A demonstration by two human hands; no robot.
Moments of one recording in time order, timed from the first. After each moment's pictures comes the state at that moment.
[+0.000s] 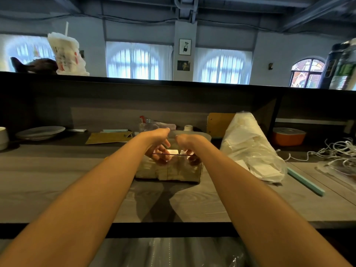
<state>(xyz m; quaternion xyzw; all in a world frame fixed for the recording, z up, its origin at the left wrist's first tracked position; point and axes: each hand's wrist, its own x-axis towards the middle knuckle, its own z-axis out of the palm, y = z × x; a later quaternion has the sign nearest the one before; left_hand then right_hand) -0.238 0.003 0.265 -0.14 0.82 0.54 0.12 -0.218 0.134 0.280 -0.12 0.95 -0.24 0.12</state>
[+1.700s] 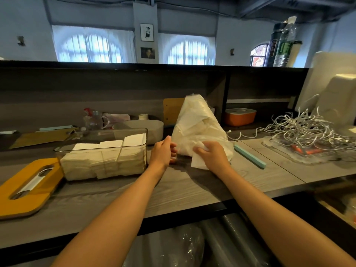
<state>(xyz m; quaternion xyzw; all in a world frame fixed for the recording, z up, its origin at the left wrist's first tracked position) -0.269 0.186 0.159 0.00 0.73 0.68 -0.08 -0.242 0.351 0.163 -0.06 0.86 -0.47 -0.18</state>
